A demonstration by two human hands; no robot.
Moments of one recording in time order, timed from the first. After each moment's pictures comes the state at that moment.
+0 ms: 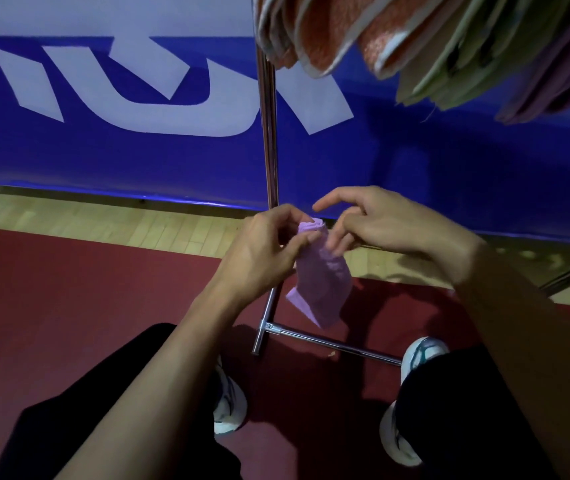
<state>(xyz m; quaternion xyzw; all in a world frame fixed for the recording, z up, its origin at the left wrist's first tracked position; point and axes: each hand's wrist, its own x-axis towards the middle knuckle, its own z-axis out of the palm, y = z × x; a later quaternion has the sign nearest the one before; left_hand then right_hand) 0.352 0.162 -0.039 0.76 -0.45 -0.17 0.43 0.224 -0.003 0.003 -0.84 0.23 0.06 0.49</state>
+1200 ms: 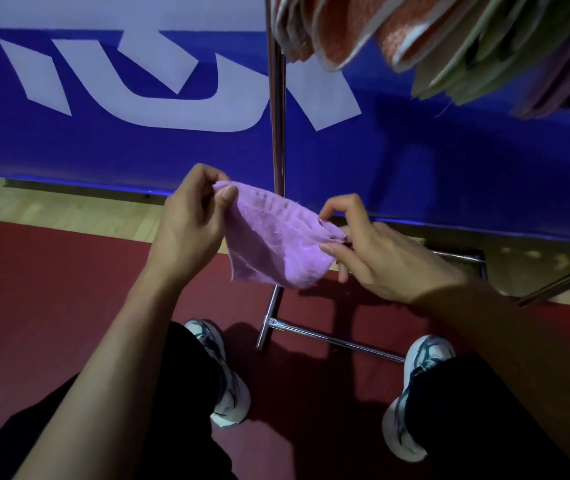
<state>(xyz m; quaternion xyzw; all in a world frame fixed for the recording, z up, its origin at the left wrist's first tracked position) 0.408 0.213 -0.019 0.80 -0.40 -0.02 0.45 0.201 0.029 -0.029 -0.94 0.08 -0.08 0.31</state>
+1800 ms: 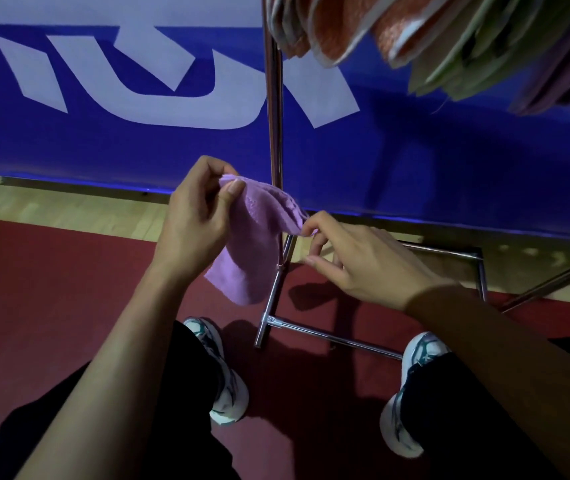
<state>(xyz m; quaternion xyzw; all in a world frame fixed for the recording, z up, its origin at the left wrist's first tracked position) 0.398 0.205 -0.013 0.77 -0.41 -0.02 0.49 0.208 0.042 -0.040 -0.96 0.08 -0.11 0.23</state>
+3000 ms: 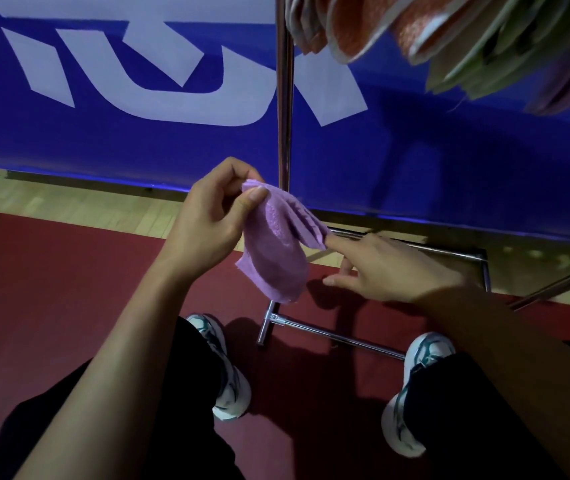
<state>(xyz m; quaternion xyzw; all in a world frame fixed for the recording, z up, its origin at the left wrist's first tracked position) 0.392 0.211 -0.004 0.73 -0.46 -0.12 0.49 0.209 0.021 -0.062 -0.98 0.09 0.04 0.16</state>
